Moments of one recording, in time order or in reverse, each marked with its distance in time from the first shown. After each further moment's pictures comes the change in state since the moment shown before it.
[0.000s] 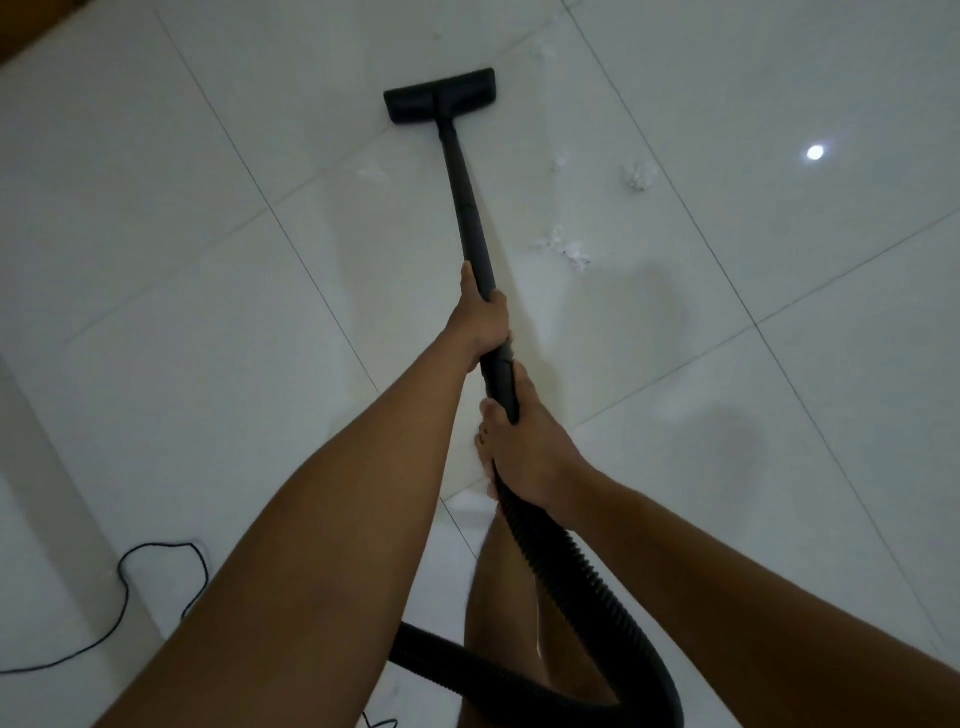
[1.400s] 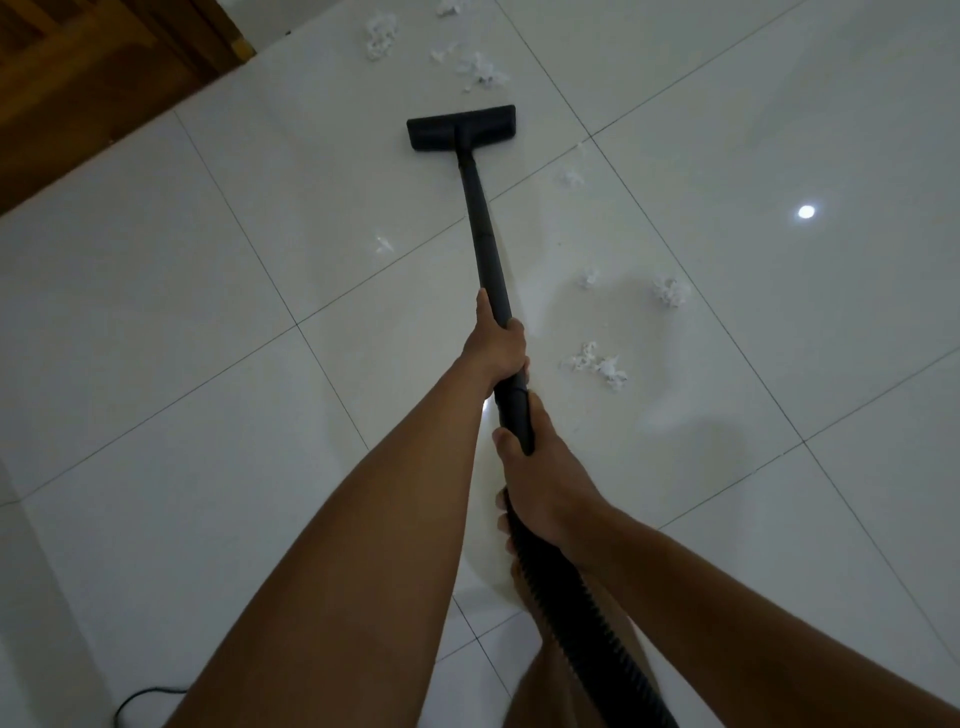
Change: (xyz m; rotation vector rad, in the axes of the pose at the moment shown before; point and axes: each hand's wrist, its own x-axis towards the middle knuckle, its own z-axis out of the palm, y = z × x) left_hand 0.118 0.135 -0.085 0.010 -0.013 0.034; right_hand 0.122 -0.150 0.018 -0.047 0.127 0.007
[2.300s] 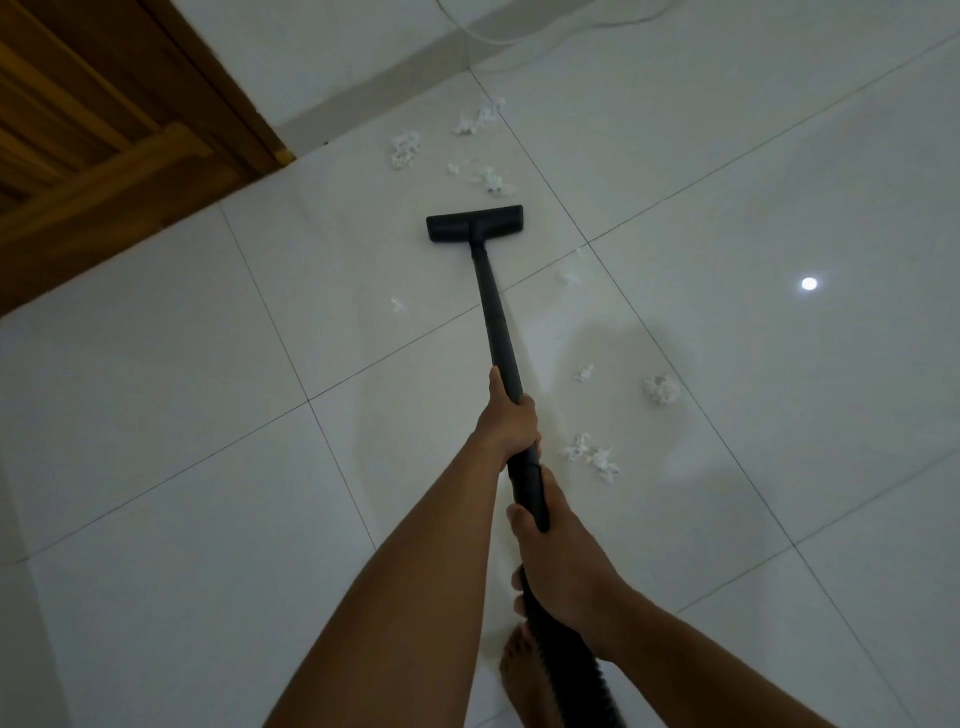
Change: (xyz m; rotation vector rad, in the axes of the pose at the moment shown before) left_hand -0.002 0.074 0.011 -0.017 -0.002 -0.077; right_hand -0.009 -0.066 -0.053 -0.109 -0.038 -0.019
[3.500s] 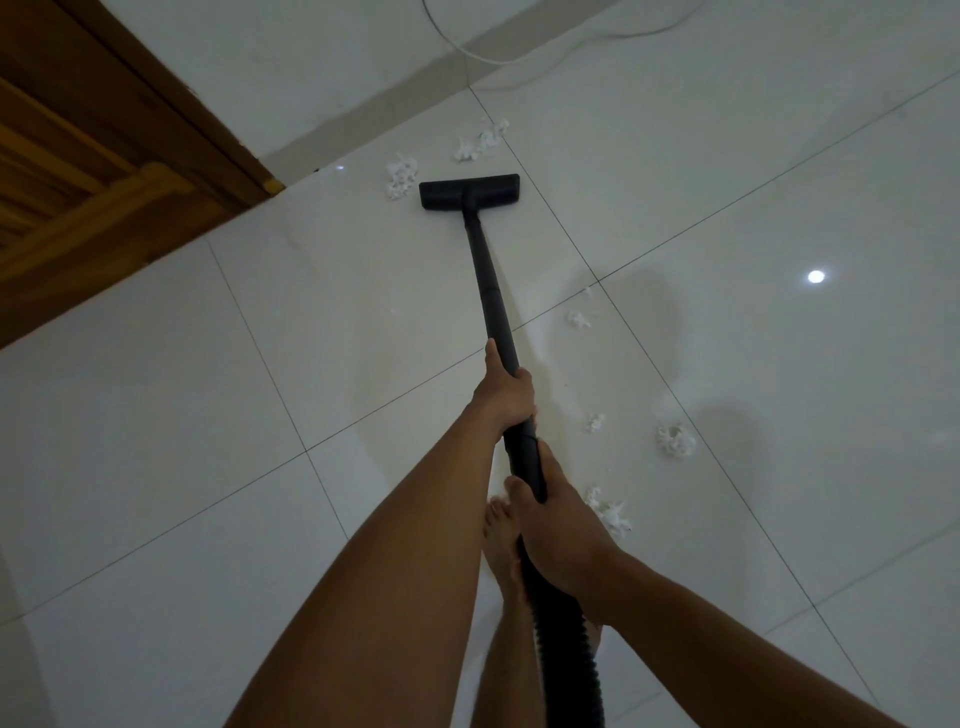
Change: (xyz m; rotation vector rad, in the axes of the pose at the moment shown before) left_hand 0.093 0.133 -0.051 0.055 0.017 0.019; right_hand 0.096 -0.131 -0.040 0.045 0.002 -0.057
